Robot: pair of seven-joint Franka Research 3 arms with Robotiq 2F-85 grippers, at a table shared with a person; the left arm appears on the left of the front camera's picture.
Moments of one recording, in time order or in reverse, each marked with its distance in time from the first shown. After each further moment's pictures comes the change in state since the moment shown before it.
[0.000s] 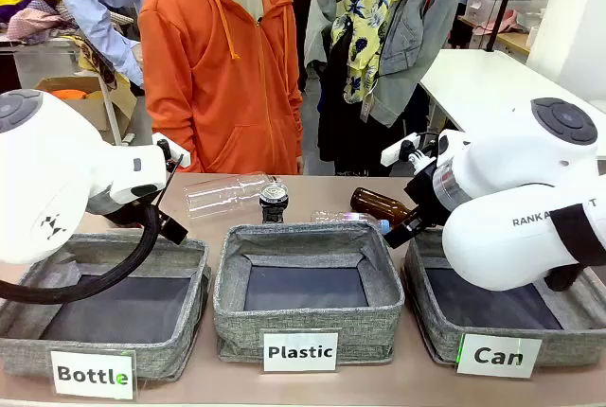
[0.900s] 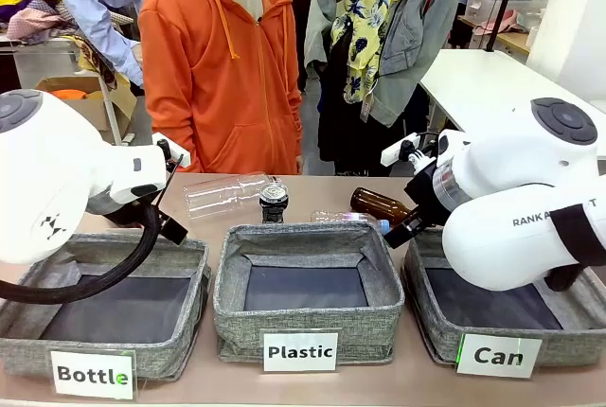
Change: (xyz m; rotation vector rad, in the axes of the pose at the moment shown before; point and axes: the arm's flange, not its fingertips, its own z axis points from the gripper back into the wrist) left arm 0.000 0.000 0.000 0.000 0.000 0.000; right arm 0.000 0.000 0.000 0.000 0.000 0.000
